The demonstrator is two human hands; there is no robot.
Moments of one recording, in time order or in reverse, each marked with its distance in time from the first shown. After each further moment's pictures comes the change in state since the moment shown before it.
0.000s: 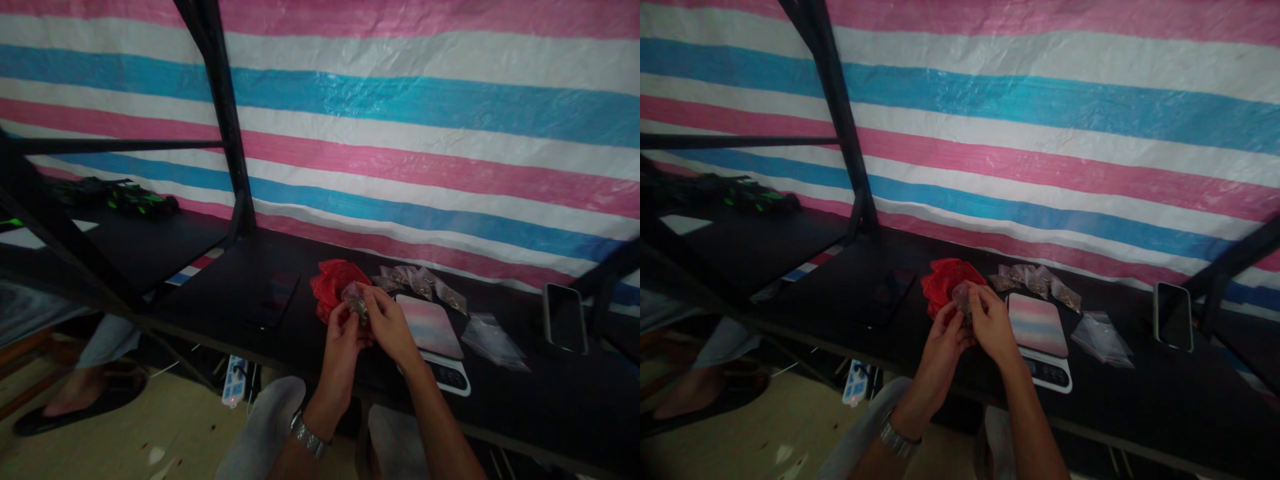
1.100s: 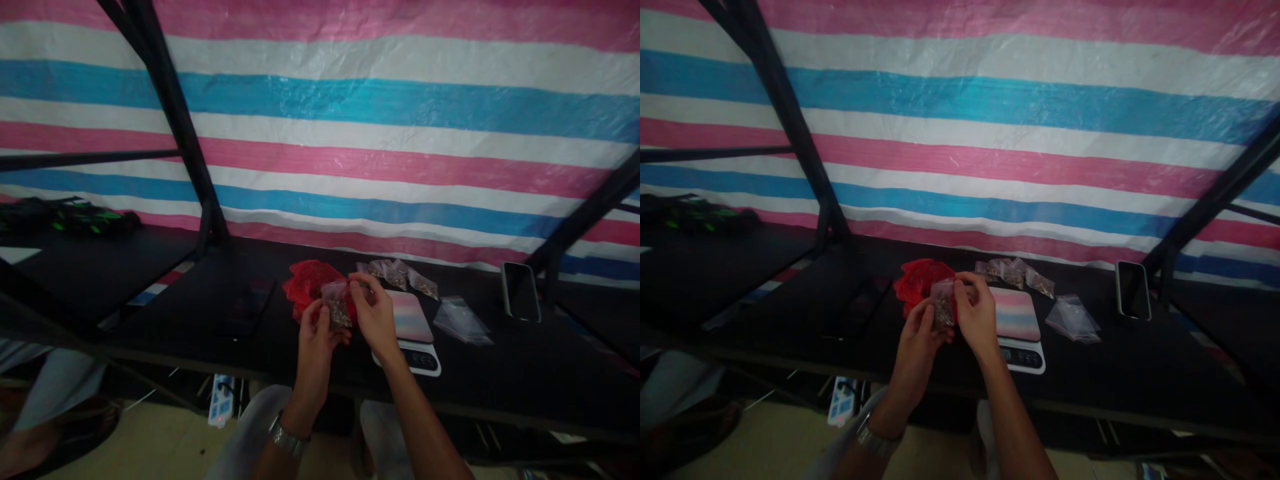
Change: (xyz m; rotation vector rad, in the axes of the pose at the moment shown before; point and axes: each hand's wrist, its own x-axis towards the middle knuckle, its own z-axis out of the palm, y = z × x) left_hand 0.007 -0.007 -0.002 0.180 -0.061 0.196; right_hand -0.005 -0.005 -0.010 0.203 0.219 0.070
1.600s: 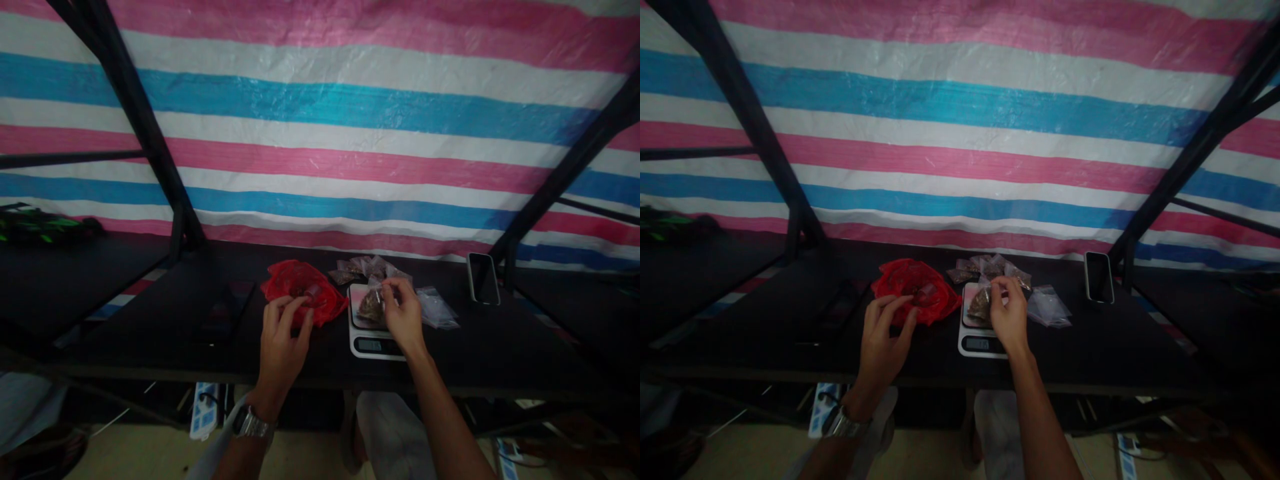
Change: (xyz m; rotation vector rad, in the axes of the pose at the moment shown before) left_hand 0.011 0.020 -0.032 0.851 -0.040 0.804; right_hand -0.001 0.019 -0.101 -0.424 0.290 -0.162
